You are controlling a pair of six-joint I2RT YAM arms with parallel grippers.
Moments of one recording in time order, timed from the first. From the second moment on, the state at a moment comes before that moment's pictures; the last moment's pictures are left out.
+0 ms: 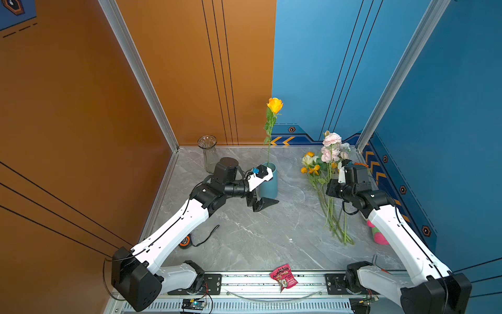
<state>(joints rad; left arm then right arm) -0.51 1.23 1.12 -0.27 0.80 0.32 0.22 1.08 0.97 -0.59 -0.02 0.40</state>
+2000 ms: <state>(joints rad) -0.19 1.31 1.09 0.02 1.03 0.02 0.78 1.68 1.02 1.01 0.67 0.25</state>
